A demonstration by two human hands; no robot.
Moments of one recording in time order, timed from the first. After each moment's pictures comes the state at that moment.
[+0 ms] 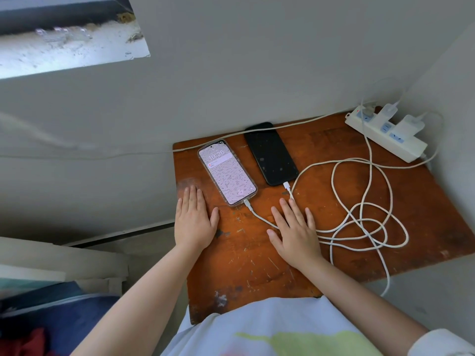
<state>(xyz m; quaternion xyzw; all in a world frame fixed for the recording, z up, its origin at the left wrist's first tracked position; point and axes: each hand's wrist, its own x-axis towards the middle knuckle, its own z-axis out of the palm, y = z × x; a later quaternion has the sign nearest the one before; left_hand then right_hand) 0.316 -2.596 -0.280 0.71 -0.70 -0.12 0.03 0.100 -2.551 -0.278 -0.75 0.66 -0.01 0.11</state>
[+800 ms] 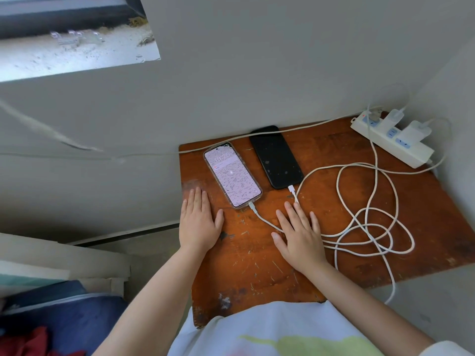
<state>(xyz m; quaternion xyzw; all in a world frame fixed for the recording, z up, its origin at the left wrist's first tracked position) 0.316 -2.597 -0.279 0.71 -0.69 -0.12 0.05 0.102 -2.552 -0.271 -0.74 0.66 -0.01 0.11</state>
